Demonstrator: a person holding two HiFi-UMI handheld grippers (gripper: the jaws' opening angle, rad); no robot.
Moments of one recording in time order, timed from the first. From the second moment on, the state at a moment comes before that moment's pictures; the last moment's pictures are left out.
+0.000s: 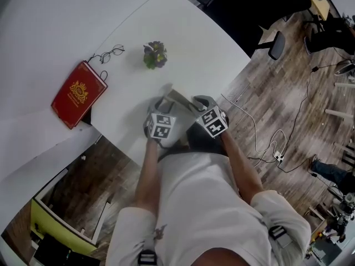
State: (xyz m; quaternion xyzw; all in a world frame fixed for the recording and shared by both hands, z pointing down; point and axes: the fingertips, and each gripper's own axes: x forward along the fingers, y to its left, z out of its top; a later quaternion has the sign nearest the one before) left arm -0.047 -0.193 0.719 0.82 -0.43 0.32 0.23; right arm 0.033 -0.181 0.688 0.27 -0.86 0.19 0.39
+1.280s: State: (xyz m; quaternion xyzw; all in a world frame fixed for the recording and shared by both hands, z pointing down) left arm -0.048 -0.191 0.719 0.81 -0.42 0.32 0.24; right arm 0.042 -0.200 0.685 0.29 -0.86 0.20 0.37
